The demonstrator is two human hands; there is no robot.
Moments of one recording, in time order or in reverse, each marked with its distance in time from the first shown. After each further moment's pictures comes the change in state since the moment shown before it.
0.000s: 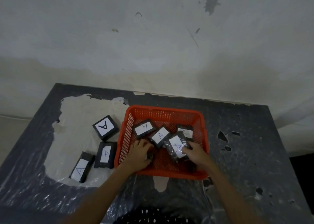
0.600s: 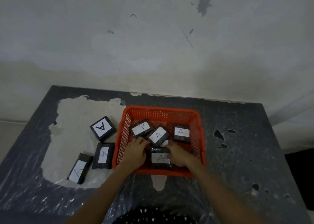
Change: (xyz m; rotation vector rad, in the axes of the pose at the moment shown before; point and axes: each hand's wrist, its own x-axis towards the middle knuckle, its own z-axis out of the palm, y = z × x) left_hand 0.000 0.007 -0.004 0.004 0.155 -0.052; right_hand 0.013 -0.016 0.035 -0.590 -0.254 -0.217
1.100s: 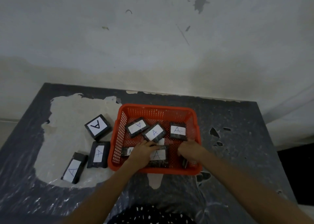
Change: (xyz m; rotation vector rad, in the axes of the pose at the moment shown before) left_hand 0.015 0.023 0.017 0.085 -0.164 0.243; right_hand -0.011 0.033 -0.035 -0.878 -0.227 -0.034
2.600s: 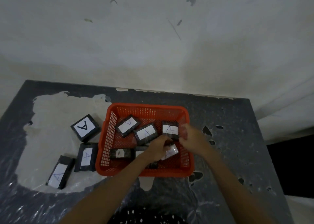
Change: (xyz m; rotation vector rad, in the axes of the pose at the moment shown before) left_hand 0.067 0.065 0.003 -0.680 -0.070 -0.130; right_hand -0.037 0.025 -0.018 0.956 0.577 0.354
